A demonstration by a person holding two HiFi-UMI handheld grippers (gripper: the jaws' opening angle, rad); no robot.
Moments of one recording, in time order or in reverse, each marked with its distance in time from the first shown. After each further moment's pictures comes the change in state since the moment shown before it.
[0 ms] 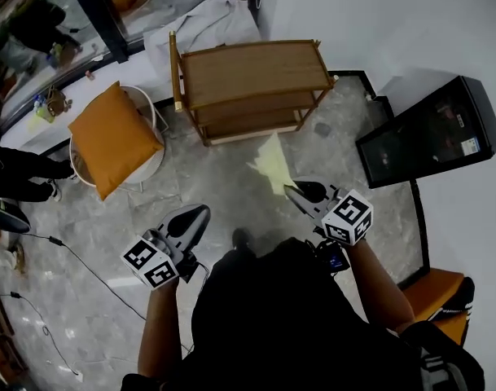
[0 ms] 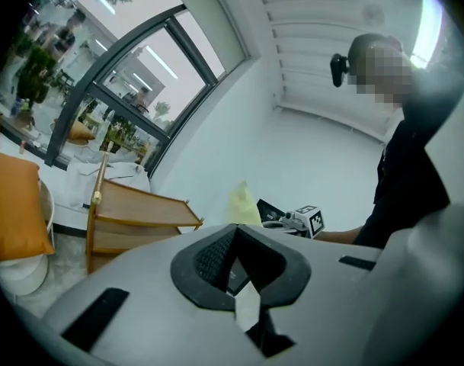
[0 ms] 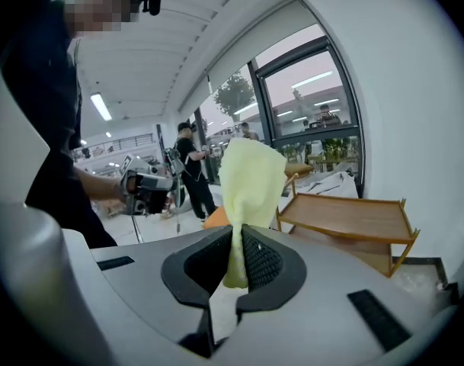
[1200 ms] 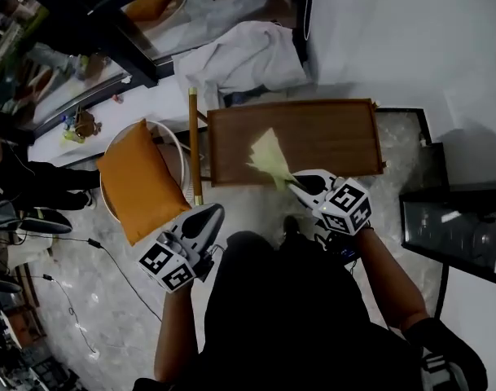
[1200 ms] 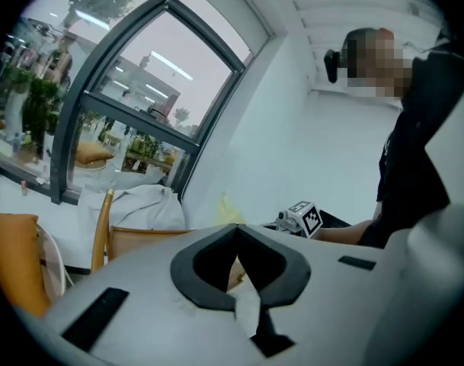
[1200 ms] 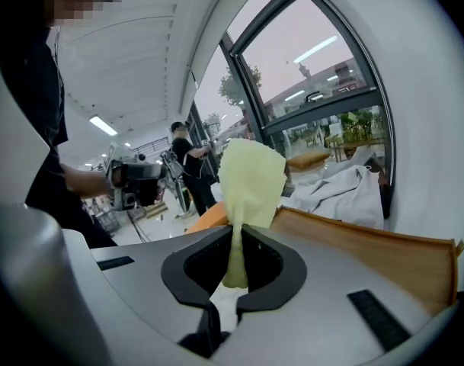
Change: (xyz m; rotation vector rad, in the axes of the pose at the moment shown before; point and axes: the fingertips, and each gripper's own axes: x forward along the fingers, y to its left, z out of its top) left arm 0.214 0.215 0.167 0.049 0.041 0.245; right arm 0.210 -0.294 0.101 0.074 0.077 0.220
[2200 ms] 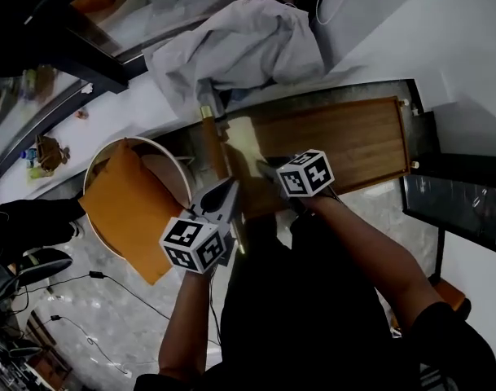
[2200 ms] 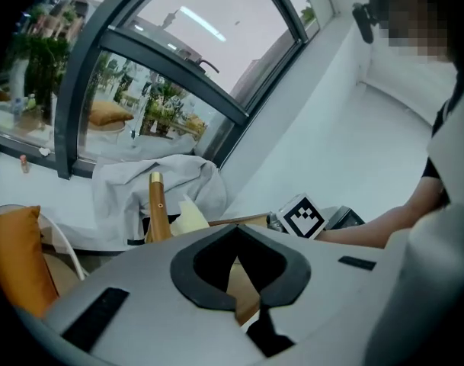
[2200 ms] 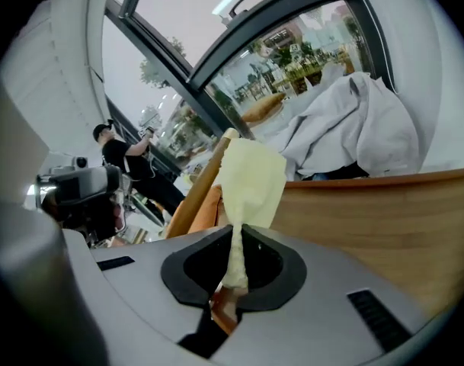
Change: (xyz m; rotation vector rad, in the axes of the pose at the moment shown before) left arm 0.082 0.245 0.010 -0.177 0.240 0.045; right arm 0.277 -0.102 -0.015 0.505 0.251 -0.174
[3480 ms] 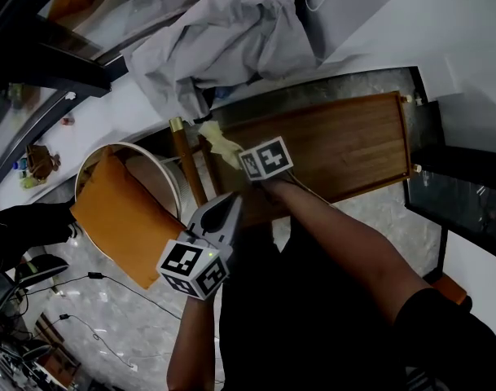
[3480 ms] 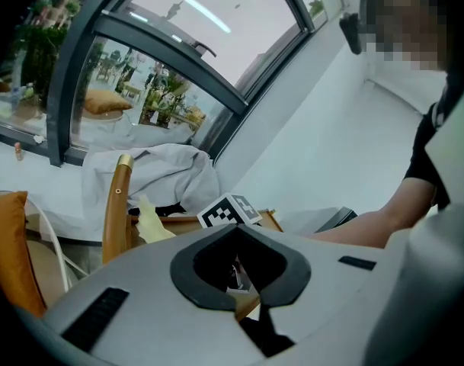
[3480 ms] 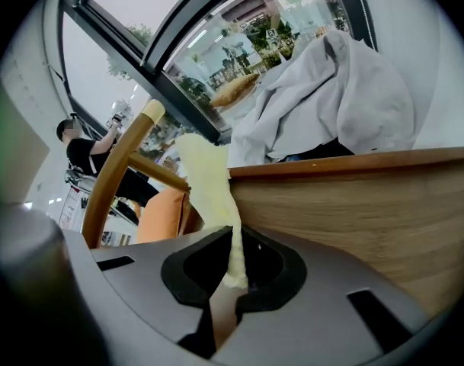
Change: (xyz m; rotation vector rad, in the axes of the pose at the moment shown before) left arm 0.047 -0.036 -0.009 -0.049 0.043 0.004; right arm 0.070 -0.081 -0.002 0.103 0.105 -0.143
